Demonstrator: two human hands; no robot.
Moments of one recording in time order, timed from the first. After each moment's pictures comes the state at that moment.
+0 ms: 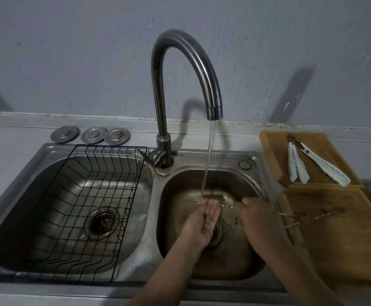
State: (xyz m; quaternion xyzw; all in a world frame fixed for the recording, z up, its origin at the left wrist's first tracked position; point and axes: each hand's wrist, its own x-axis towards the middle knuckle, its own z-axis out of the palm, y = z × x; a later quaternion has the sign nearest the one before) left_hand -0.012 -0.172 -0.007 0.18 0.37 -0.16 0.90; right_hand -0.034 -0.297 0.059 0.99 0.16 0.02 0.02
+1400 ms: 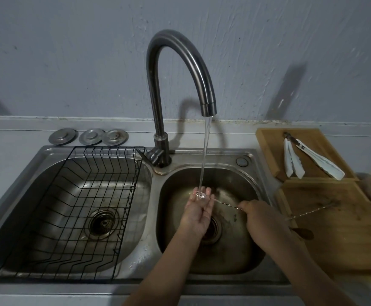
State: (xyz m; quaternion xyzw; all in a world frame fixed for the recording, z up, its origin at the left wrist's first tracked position) left_hand 0.000 -0.172 -0.012 0.15 0.35 -0.11 0.92; right_hand -0.035 -0.309 0.053 0.99 0.04 -0.11 -0.09
